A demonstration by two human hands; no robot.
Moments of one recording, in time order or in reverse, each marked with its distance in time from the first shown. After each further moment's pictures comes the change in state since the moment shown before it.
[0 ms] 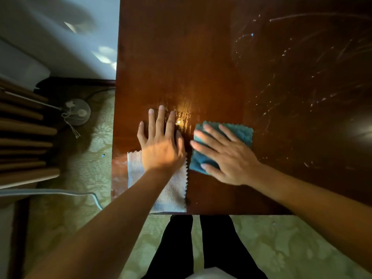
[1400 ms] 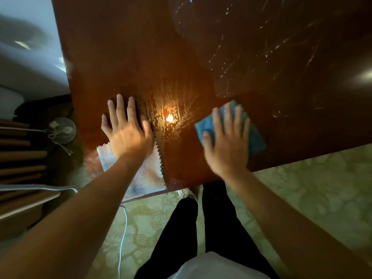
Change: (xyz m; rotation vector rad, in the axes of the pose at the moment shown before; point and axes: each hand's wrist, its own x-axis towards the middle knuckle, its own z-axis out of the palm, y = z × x) left_hand -0.001 0.001 0.006 0.025 0.043 -0.016; right_hand -0.064 -0.050 0.023 0.162 0.203 1.014
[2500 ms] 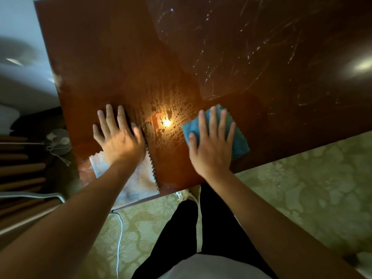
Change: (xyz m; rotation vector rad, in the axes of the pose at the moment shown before) left_hand 0.001 0.003 -0.001 0.019 -0.024 -0.015; right_hand -0.001 -0.015 0.007 0.006 -0.016 0.066
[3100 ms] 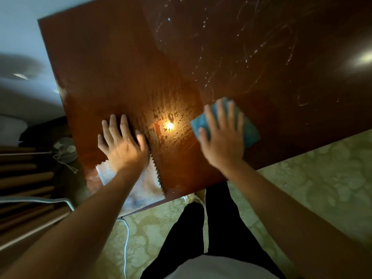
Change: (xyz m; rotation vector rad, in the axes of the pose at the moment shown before) left_hand 0.000 0.006 -0.006 -0.008 0.006 -0.011; right_hand 0.030 0.024 -0.018 0.019 -0.022 -0.018
